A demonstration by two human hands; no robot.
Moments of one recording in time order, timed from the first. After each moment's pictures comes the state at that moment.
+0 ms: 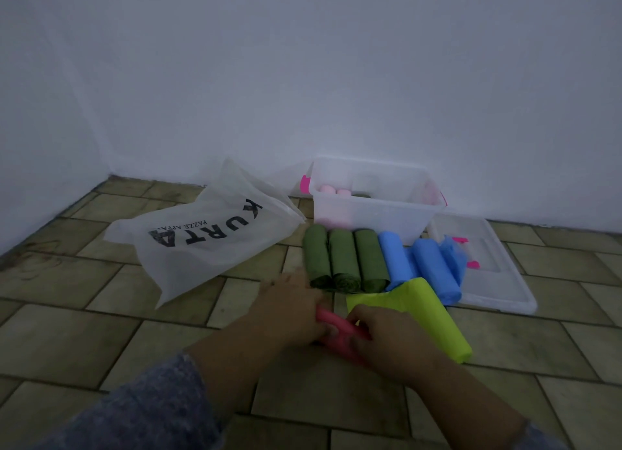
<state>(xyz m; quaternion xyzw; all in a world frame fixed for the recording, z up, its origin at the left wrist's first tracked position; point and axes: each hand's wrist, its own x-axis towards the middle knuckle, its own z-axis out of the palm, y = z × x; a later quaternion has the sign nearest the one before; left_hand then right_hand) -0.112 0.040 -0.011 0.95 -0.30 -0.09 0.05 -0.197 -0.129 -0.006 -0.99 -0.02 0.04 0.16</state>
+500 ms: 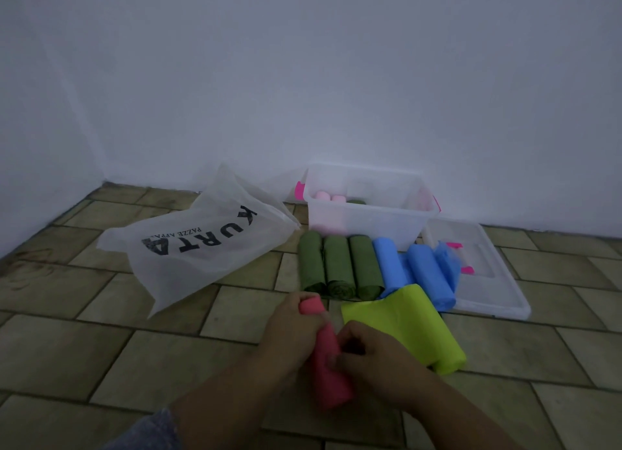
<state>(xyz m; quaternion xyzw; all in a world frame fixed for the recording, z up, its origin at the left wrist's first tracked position) -0.147 0.020 -0.020 0.75 0.03 -0.17 0.64 -0.211 -0.120 -0.012 -0.86 0.04 0.13 0.48</state>
